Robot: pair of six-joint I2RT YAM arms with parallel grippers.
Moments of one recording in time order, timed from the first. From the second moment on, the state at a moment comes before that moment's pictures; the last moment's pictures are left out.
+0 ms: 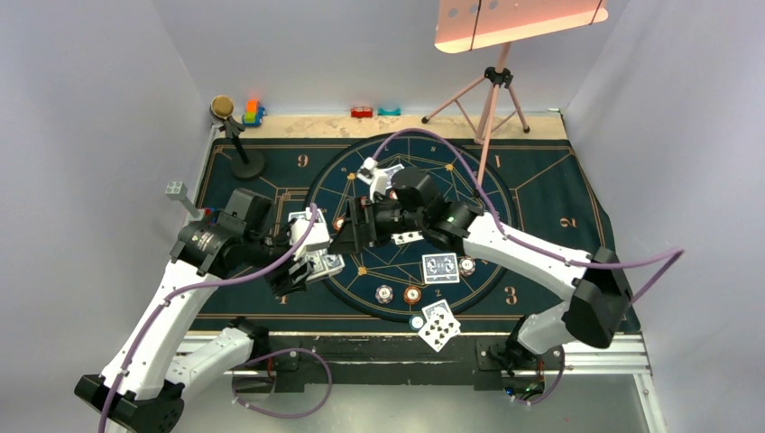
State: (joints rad) left arm -0.41 0.90 1.10 -1.28 0.52 0.66; right arm 0.88 1.42 1.16 -0.18 -0.49 0.74
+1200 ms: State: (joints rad) left arm -0.41 0.89 1.10 -1.28 0.51 0.65; right arm 0.88 1.51 1.15 -0.16 -0.55 0.78
